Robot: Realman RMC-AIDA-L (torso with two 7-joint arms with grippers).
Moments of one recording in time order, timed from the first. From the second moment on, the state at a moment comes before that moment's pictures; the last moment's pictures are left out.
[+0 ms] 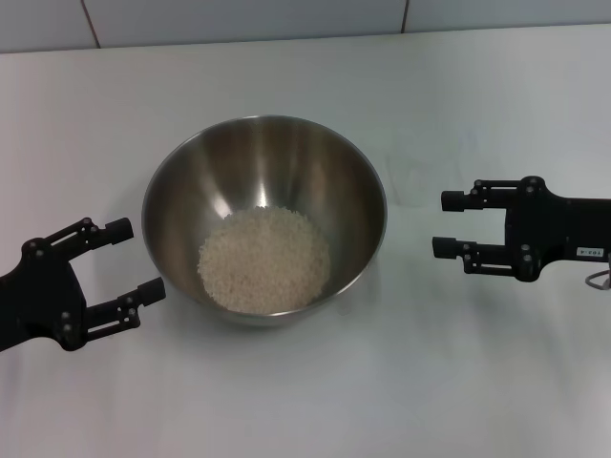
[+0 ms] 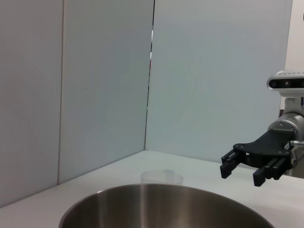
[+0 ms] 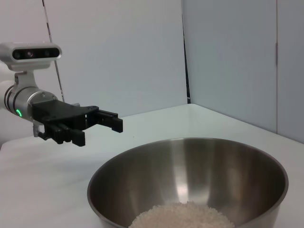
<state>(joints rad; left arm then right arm) -0.33 -1.99 0.64 0.42 1.83 1.74 -0.88 0.57 1.98 -0.32 -0.44 -2.29 -1.70 0.99</state>
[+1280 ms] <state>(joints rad) -0.33 -1.98 0.64 0.42 1.84 1.74 -0.89 0.56 2.01 -0.35 -0.50 -2.30 -1.68 0.98</state>
